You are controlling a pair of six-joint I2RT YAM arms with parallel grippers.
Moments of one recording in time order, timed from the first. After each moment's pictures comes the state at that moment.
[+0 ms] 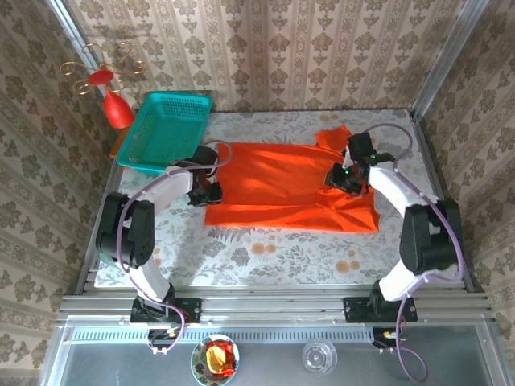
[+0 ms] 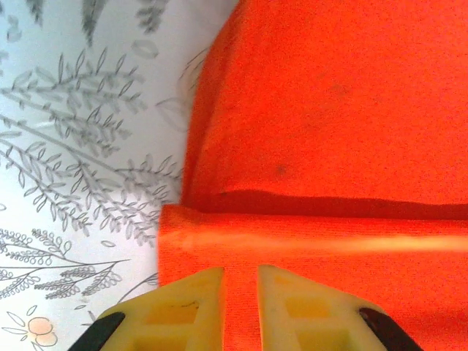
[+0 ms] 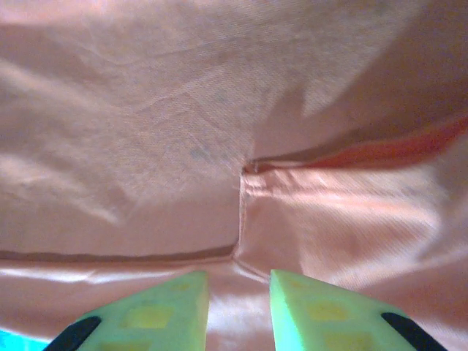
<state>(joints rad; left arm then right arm) -0.40 1.70 1.16 -0.75 0.06 -0.40 0.09 1.59 1.13 -0.65 -0.25 0.47</state>
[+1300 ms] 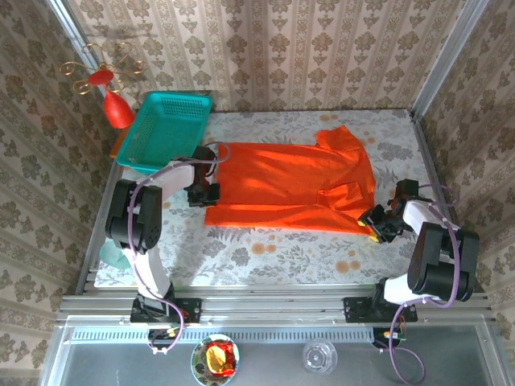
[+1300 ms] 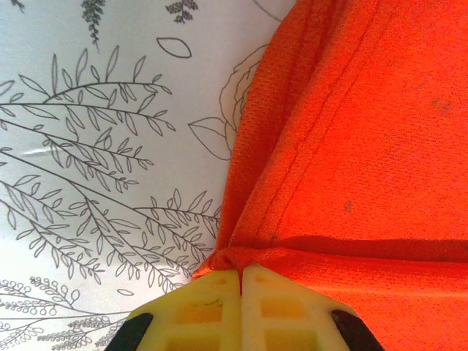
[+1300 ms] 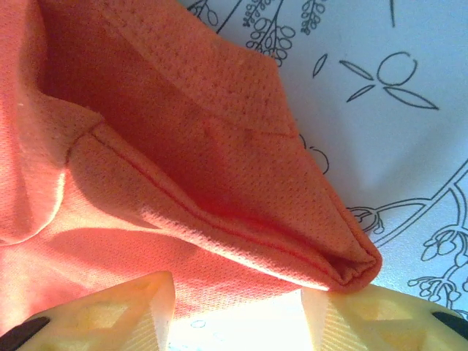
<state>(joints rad) -0.34 1.84 1.22 -0.78 0.08 -0.35 -0.32 1.43 0.68 -0.65 -0.35 0.55</state>
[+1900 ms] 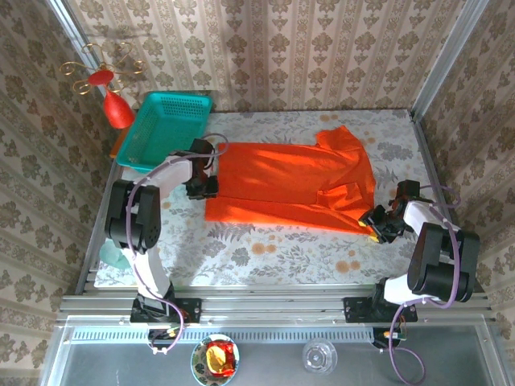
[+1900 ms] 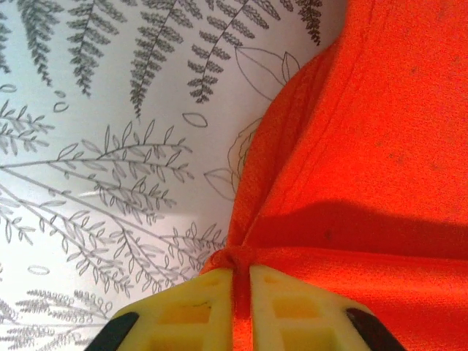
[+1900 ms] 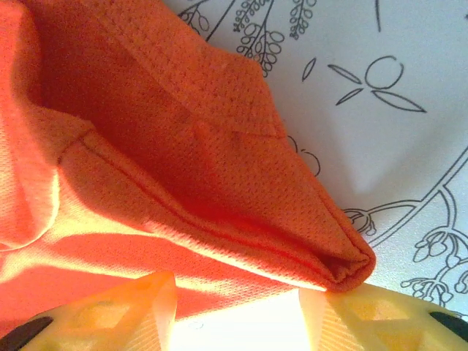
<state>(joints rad) -0.33 1.85 1.29 -0.80 0.06 -0.35 -0.33 1.42 0.67 -0.65 -0.36 0.55</state>
